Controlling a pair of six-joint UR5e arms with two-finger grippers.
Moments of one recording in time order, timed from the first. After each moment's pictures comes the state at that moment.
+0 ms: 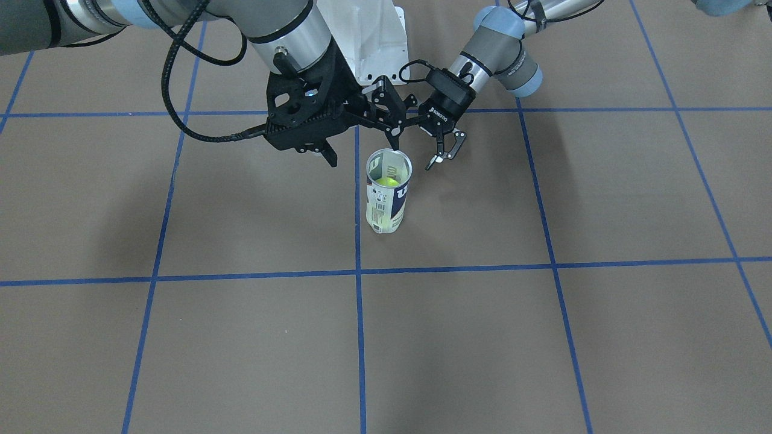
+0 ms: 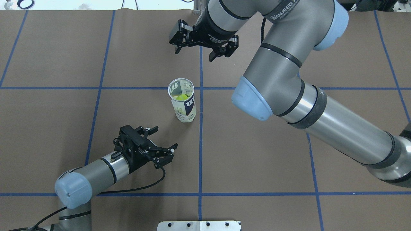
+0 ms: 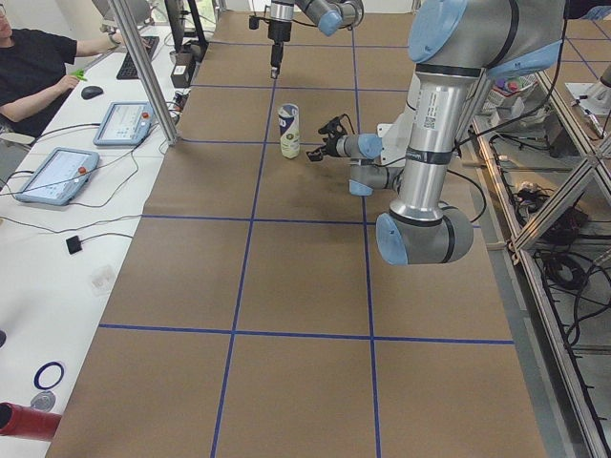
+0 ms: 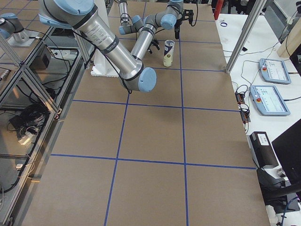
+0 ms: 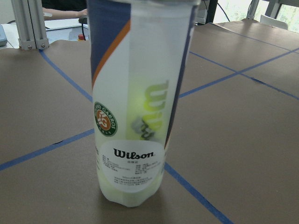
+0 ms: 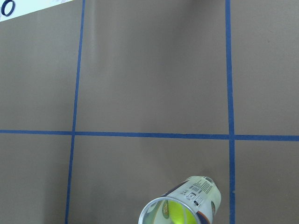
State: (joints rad) left arm -0.22 -1.81 -1.68 -2.82 -1.18 -0.62; right arm 0.79 -0.67 1.71 -1.52 2.14 1.22
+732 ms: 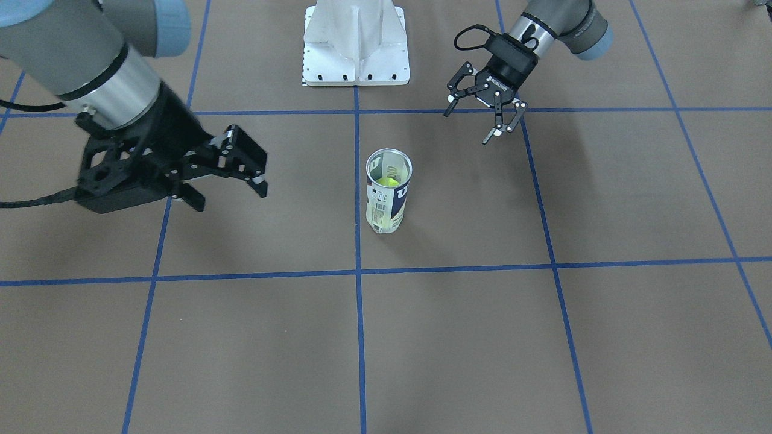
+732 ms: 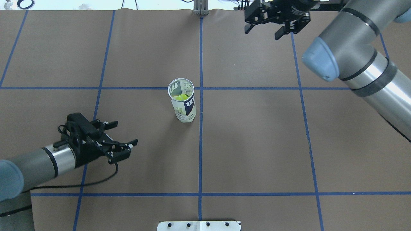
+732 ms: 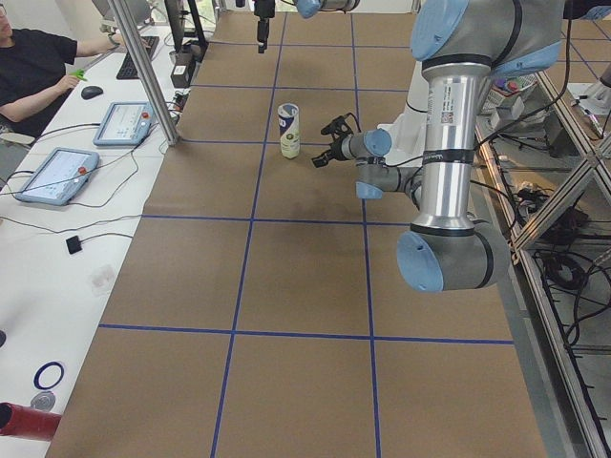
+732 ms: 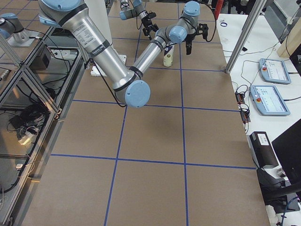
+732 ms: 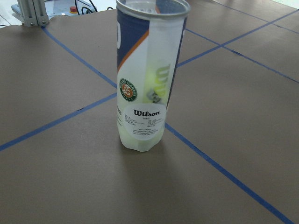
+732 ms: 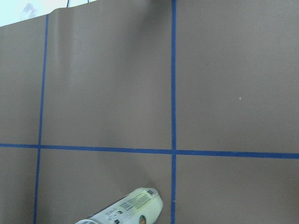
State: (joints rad) left arm -0.38 -1.57 -1.96 -2.64 -1.37 -0.66; right arm 1.04 -0.92 1.74 -1.53 2.33 0.90
